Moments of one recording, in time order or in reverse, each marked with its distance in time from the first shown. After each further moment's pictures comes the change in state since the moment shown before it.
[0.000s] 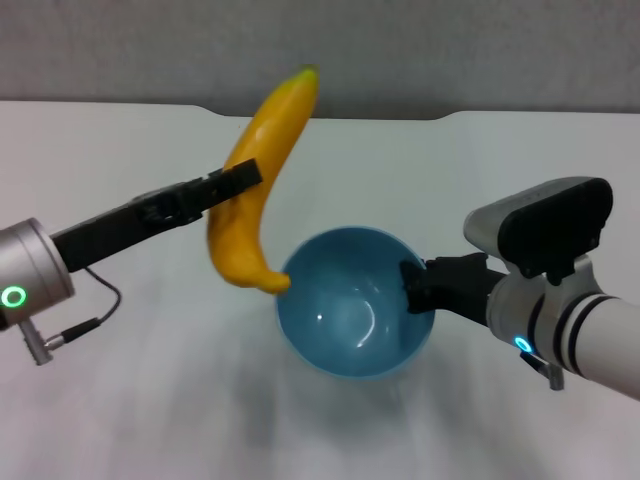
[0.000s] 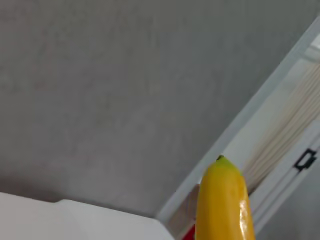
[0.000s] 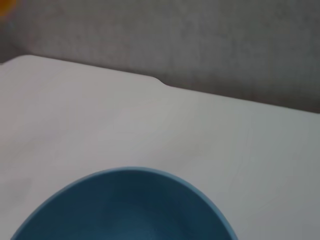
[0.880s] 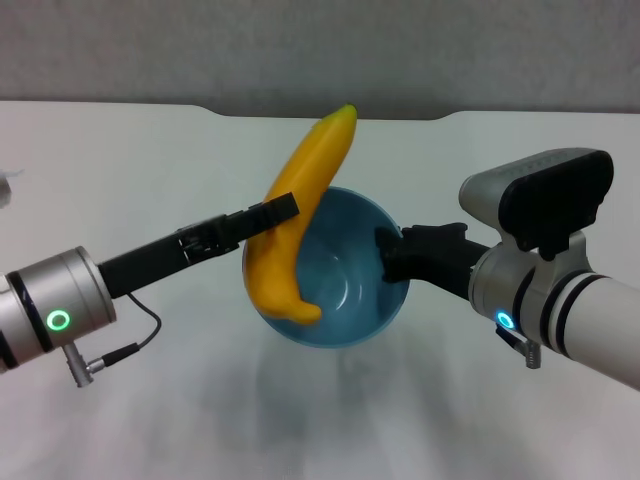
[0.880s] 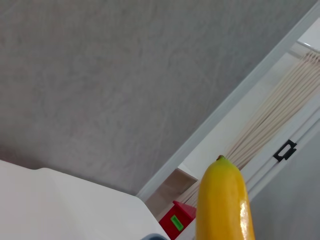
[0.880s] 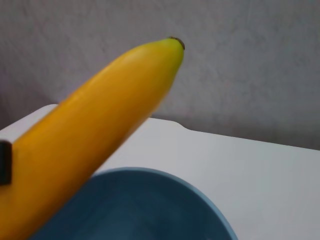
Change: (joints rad) left arm -0.110 -0.006 0.022 0.254 -0.090 -0.080 0.104; right arm 0.011 0.001 -0.009 -0.044 0.061 -0.065 0.006
